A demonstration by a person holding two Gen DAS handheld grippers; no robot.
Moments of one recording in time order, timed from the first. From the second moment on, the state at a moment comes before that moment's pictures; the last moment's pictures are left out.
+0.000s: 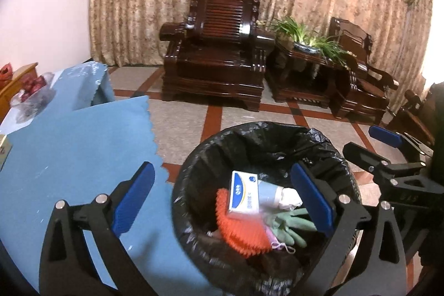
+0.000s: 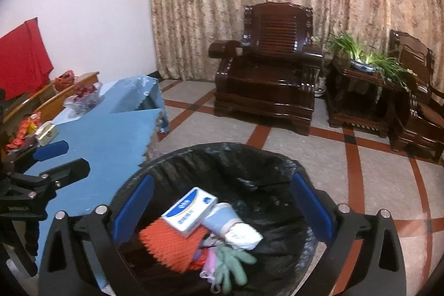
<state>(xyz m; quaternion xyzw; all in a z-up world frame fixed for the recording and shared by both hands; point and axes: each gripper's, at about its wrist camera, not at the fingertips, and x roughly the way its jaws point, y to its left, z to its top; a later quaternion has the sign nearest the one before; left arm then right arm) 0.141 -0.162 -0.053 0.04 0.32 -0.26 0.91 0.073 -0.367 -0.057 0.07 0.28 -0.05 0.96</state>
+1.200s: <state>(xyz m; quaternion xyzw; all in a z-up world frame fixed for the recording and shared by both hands) 0.036 -0.067 0.018 0.02 0.25 -0.16 0.95 0.013 -0.274 0.010 0.05 0.25 0.03 0.97</state>
